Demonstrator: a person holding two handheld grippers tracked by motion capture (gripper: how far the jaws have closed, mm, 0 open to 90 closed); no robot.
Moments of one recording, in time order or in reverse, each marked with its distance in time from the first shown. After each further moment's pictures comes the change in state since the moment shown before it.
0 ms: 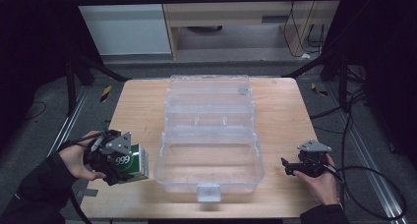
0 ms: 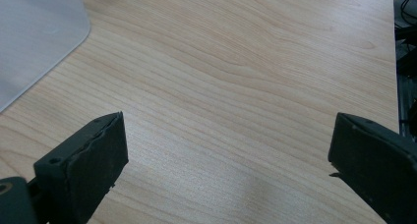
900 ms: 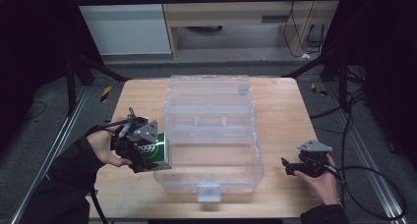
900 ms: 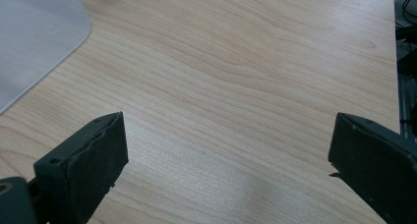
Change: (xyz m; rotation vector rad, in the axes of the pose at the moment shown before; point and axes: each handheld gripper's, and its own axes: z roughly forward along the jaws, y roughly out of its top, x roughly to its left) left arm 0.009 0.069 0.006 -0.031 0.002 0.097; right arm -0.001 -0.001 0.000 -0.004 0.006 0.007
